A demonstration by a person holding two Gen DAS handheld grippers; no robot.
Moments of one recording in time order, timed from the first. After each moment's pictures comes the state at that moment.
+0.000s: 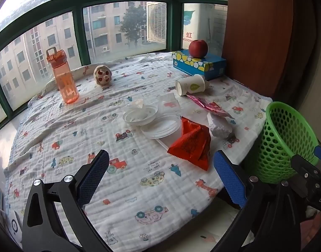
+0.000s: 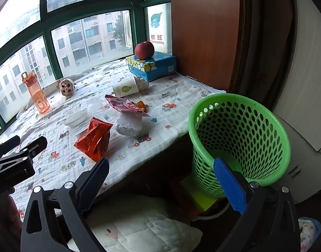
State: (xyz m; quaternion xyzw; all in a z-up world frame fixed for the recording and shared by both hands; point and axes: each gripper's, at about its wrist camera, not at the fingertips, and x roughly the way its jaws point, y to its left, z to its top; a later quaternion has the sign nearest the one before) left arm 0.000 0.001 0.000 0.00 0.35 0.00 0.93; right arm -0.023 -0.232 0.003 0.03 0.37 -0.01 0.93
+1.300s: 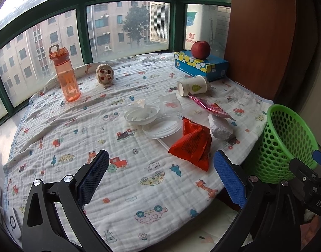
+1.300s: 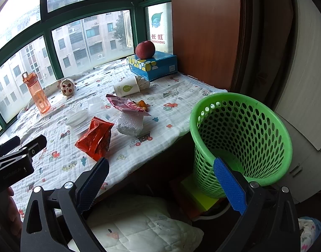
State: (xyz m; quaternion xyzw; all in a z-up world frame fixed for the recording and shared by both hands) left arm 0.002 0.000 0.004 -0.01 0.36 0.00 0.93; right arm -0.022 -0.230 0.002 0.04 0.38 -0.01 0.93
